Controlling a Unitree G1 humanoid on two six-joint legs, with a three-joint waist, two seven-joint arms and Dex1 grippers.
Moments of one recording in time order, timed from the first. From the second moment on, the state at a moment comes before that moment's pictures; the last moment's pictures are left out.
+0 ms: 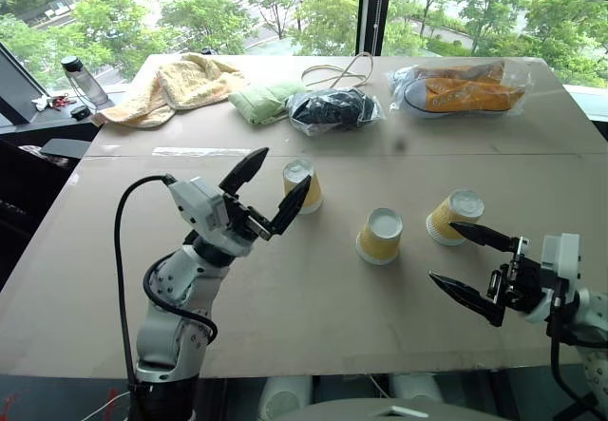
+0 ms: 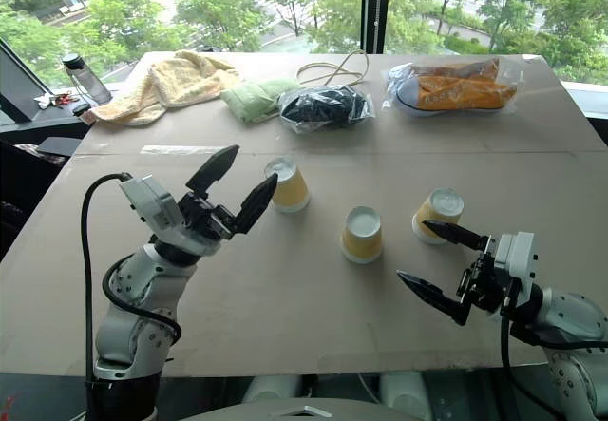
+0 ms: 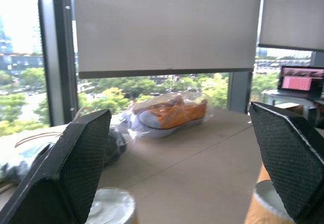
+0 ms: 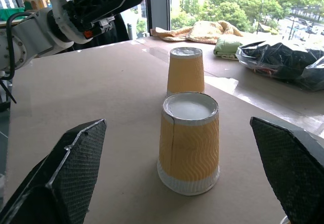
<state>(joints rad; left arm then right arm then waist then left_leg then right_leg) -0.05 0.31 0.11 -0.39 -0.44 0.00 -0.54 0.27 -0.59 -0.21 -0.49 0.68 0.11 1.02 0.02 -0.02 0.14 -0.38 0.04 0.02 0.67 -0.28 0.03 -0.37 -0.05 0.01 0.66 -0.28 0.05</state>
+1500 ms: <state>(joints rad) -0.27 0.26 -0.01 0.06 -0.16 -0.03 -0.50 0.24 -0.57 -0.21 -0.54 0.71 0.15 0.93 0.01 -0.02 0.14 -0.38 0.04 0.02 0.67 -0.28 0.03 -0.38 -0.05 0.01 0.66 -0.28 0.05</state>
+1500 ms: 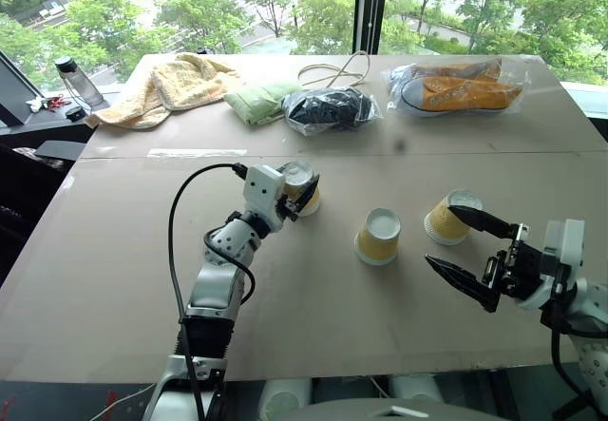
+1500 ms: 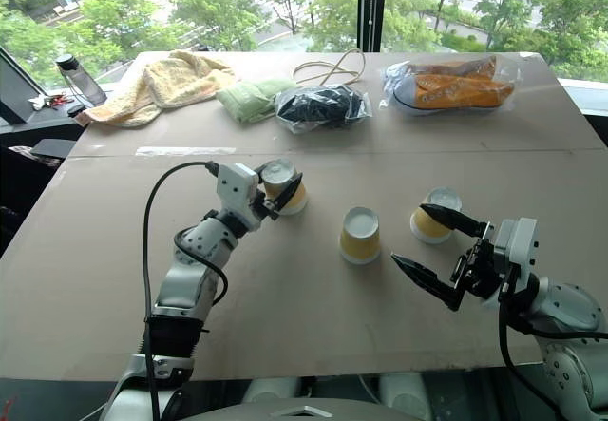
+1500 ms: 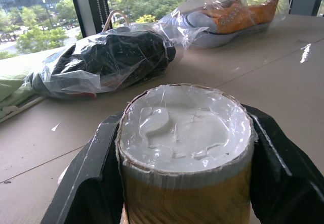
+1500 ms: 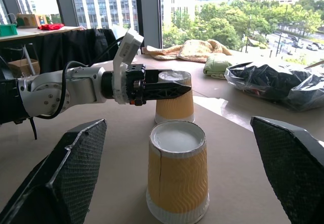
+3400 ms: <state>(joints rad) -0.19 0.77 0.00 -0.50 -0.71 0.46 -1.01 0.22 -0.50 -0.28 -0.42 0.56 0.11 0.73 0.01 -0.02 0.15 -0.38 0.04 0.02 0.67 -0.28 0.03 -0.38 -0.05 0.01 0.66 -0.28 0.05</state>
